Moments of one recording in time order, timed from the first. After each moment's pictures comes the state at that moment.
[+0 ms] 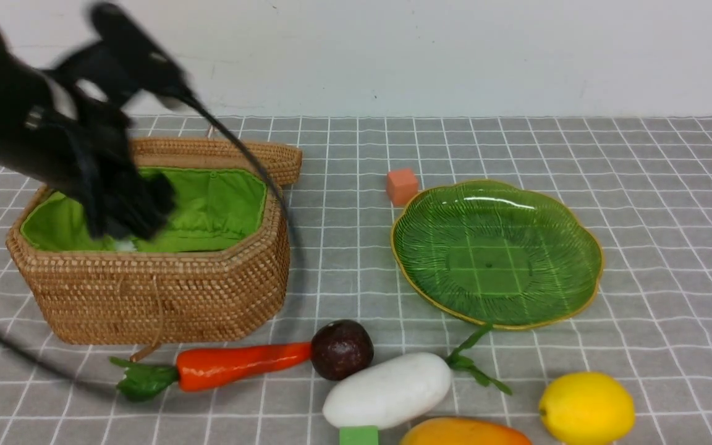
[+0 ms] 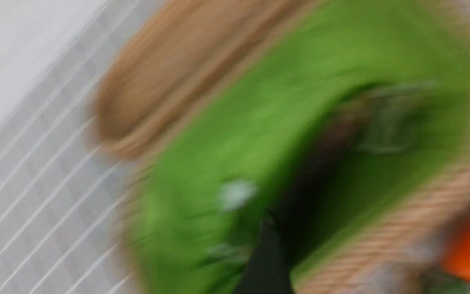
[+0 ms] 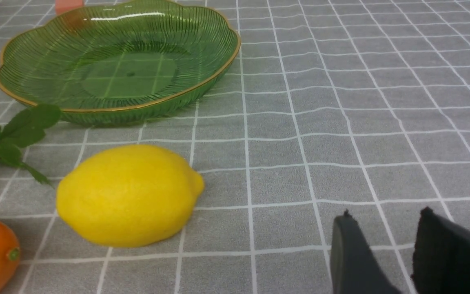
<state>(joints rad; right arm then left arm) -0.09 -0.01 0.02 0.17 0.37 -0.15 -0.35 1.40 -1.23 0.15 0.78 0.46</state>
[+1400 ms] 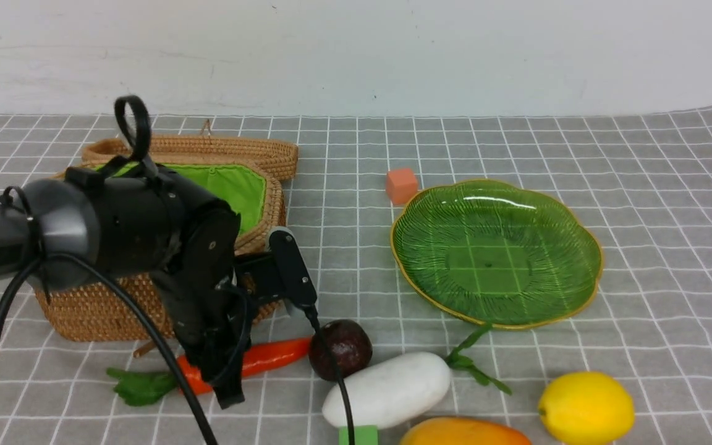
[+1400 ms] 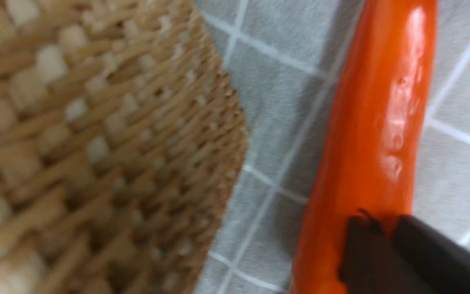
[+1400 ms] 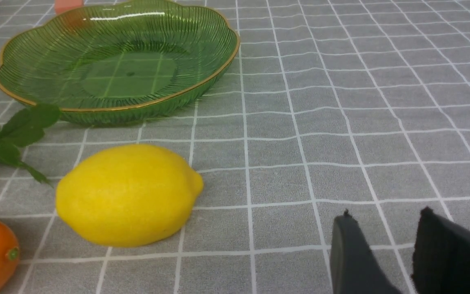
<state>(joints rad) -0.09 -0.01 0.02 0.17 0.37 -0.15 -0.47 1.78 -1.12 0.17 0.76 0.58</state>
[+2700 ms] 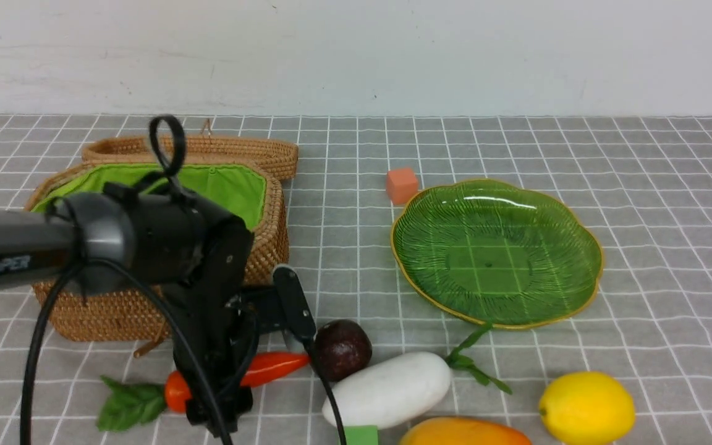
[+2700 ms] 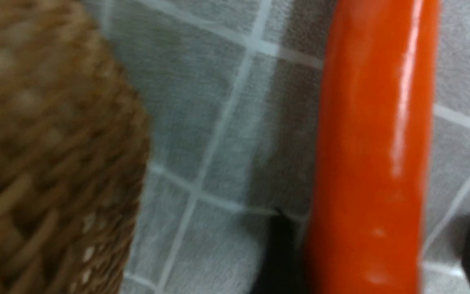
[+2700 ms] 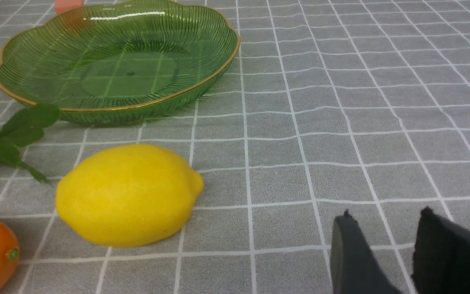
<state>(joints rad) -0.09 -0.01 0.02 0.17 0.37 -0.15 -0.47 1.86 -1.14 0.14 0.83 0.63</state>
